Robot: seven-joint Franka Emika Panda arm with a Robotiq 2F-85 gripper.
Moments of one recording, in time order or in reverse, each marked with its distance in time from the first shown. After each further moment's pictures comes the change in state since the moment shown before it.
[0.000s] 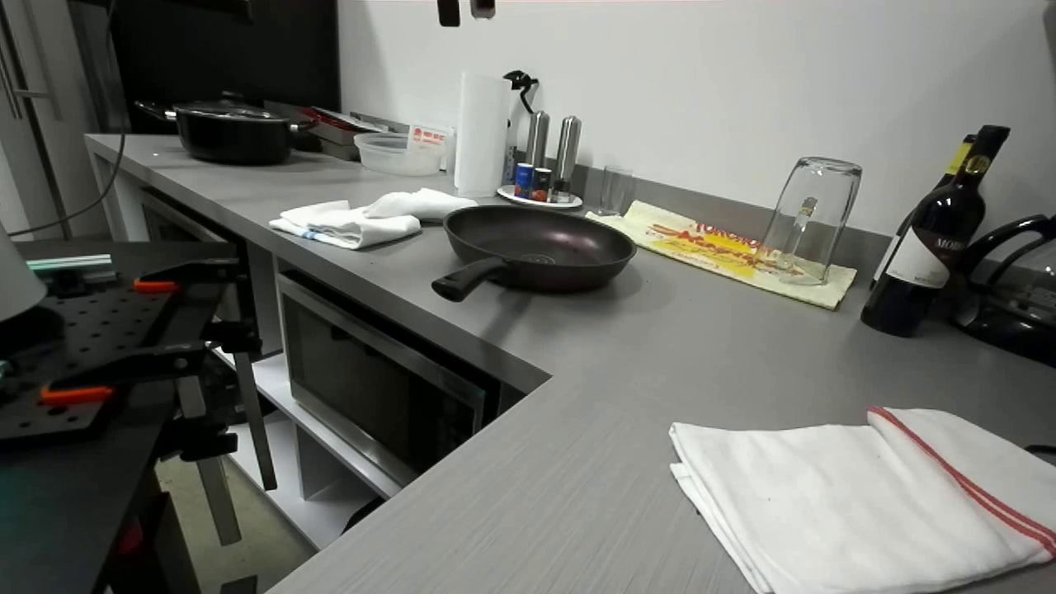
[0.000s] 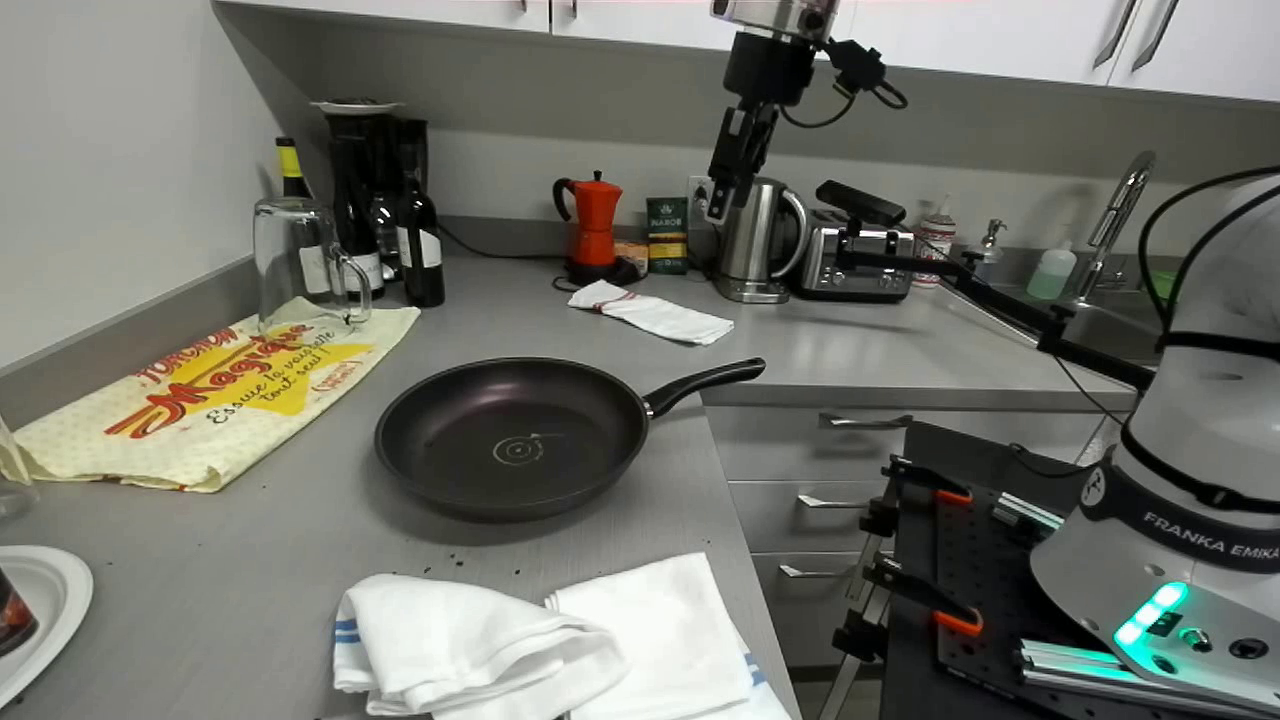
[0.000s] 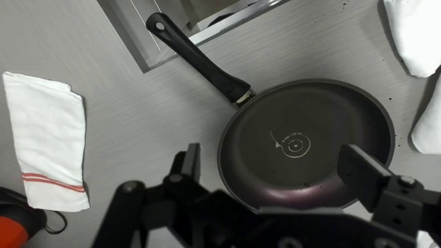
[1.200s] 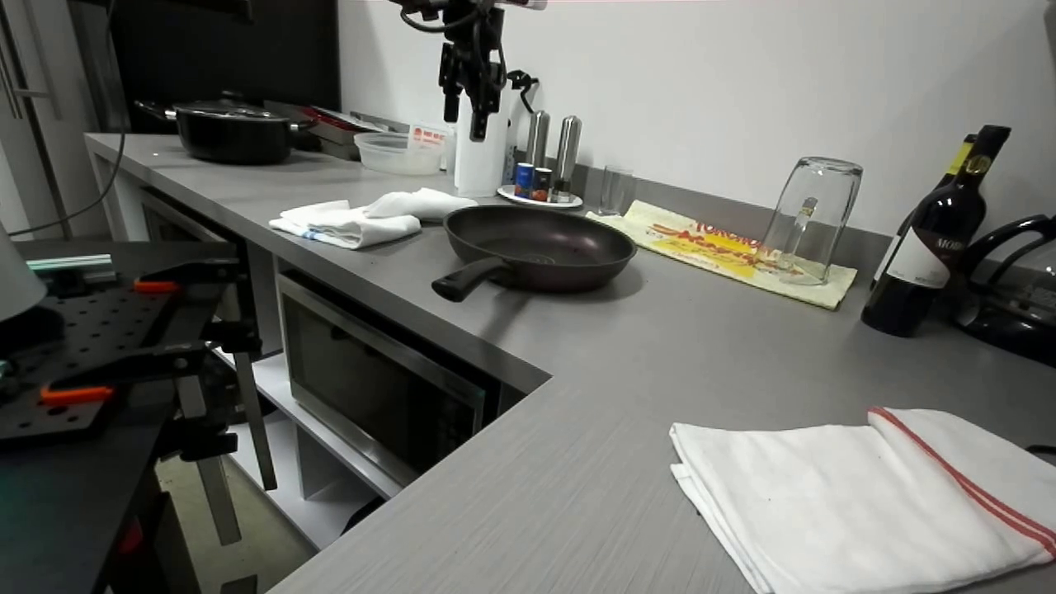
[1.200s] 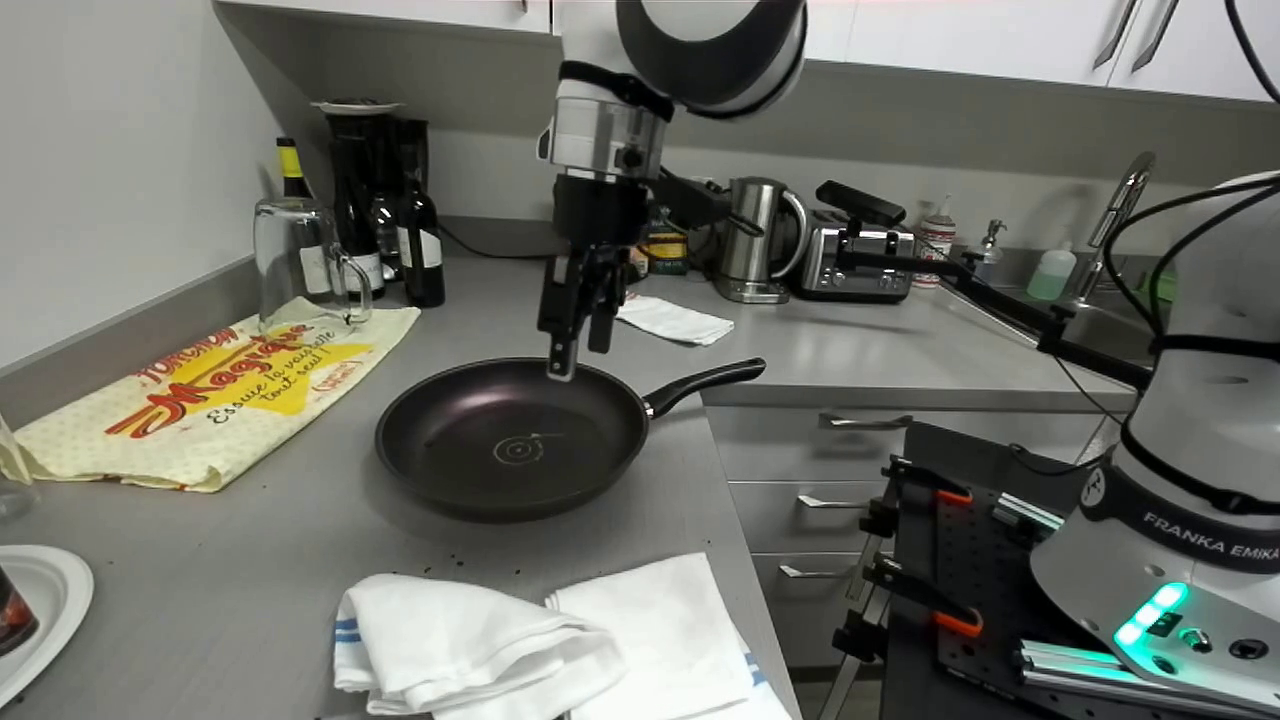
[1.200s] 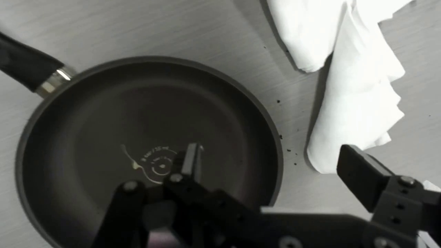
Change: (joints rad) arm 0.155 0.489 0.150 0.223 0.258 0.145 0.026
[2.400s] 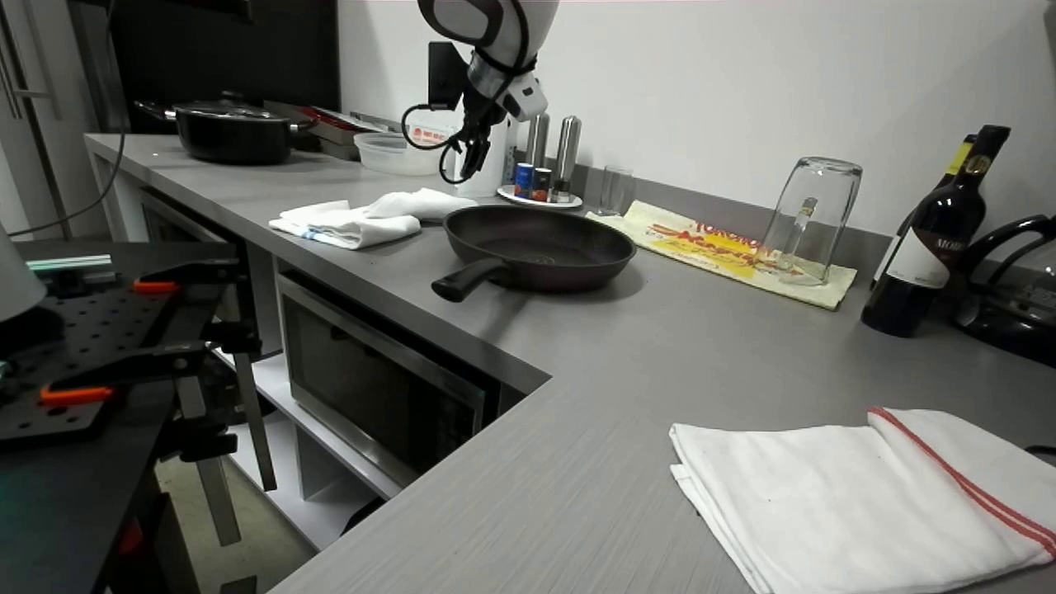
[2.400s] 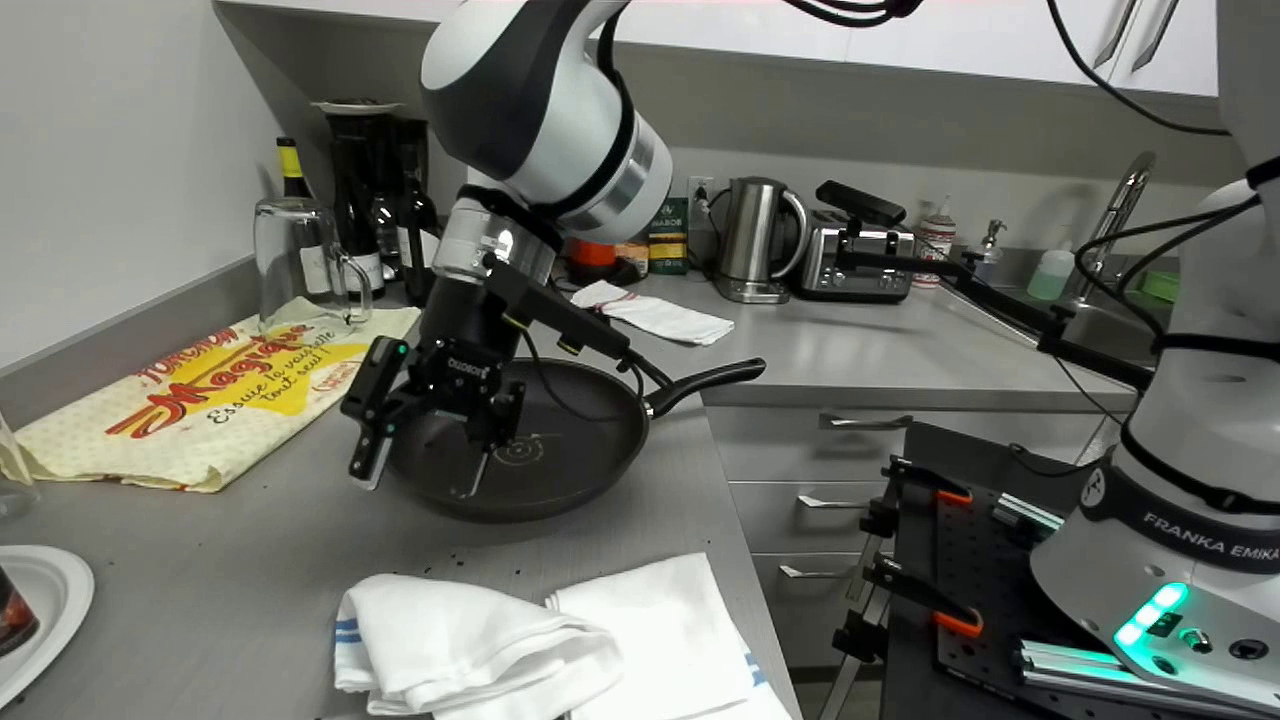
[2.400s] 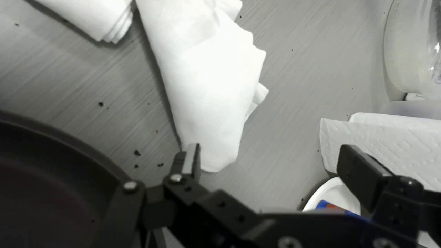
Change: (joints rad) arm -0.057 0.387 0.167 0.283 0.594 0.037 -0.088
